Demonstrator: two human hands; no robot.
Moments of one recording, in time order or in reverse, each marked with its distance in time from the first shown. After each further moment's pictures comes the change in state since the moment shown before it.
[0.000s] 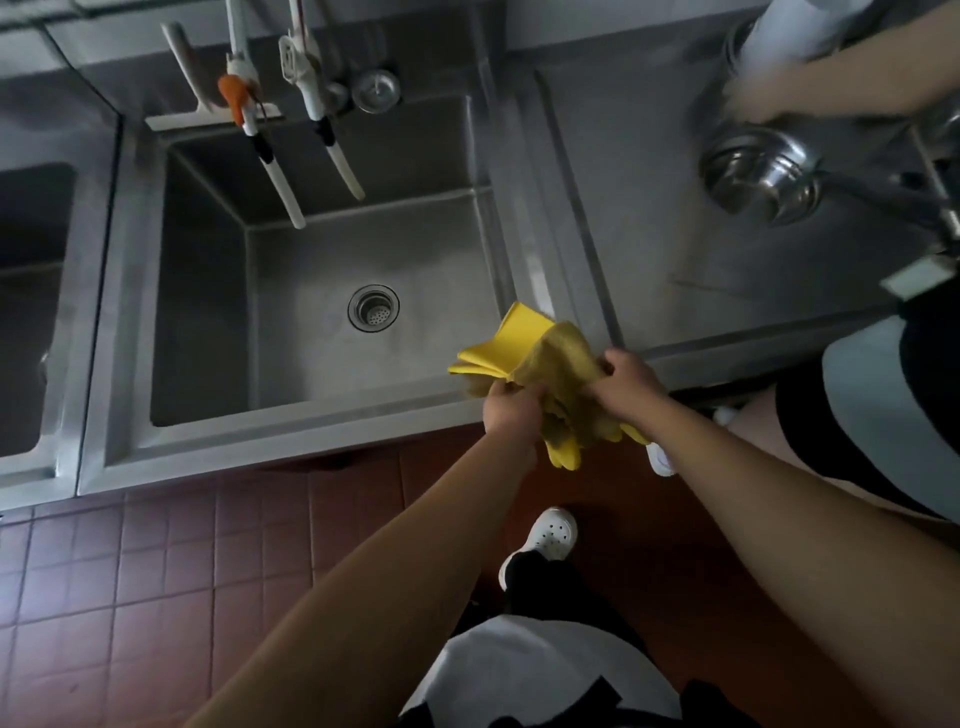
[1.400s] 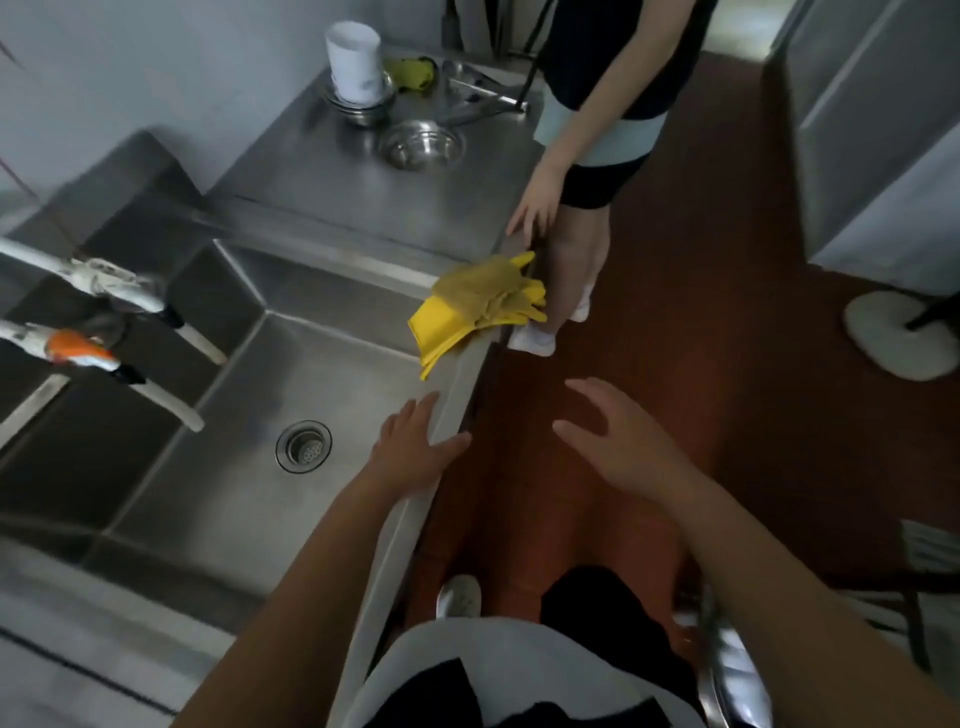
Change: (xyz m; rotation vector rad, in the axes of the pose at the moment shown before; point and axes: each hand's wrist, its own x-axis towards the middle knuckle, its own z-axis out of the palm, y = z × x) left_hand 0.018 0.144 -0.276 1.686 -0.962 0.787; right_hand -0.306 -0.186 0.237 0.455 0.665 0.366
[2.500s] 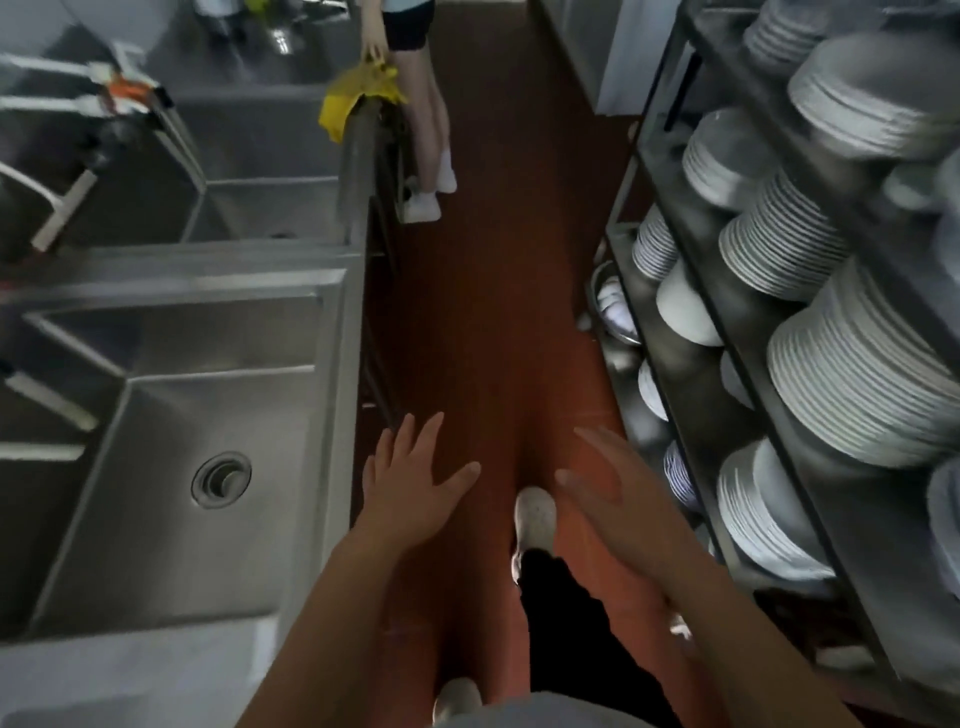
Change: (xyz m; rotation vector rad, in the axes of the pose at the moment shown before) left_hand -0.695 -0.363 0.224 0.302 -0.101 0.322; right_hand -0.820 0.011 0.453 0.266 0.456 0.251
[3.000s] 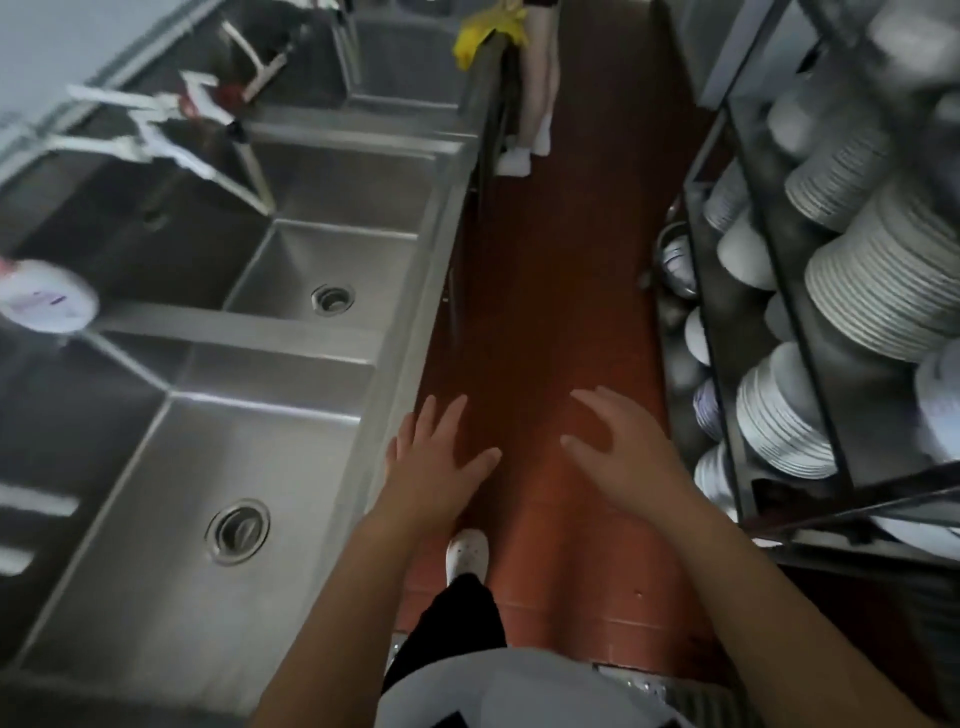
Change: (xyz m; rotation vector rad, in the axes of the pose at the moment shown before) left_hand -0.335 -0.087 0.127 -0.149 0.137 -0.088; right_hand -0.282 0.028 0.050 -0.247 -0.171 -0.156
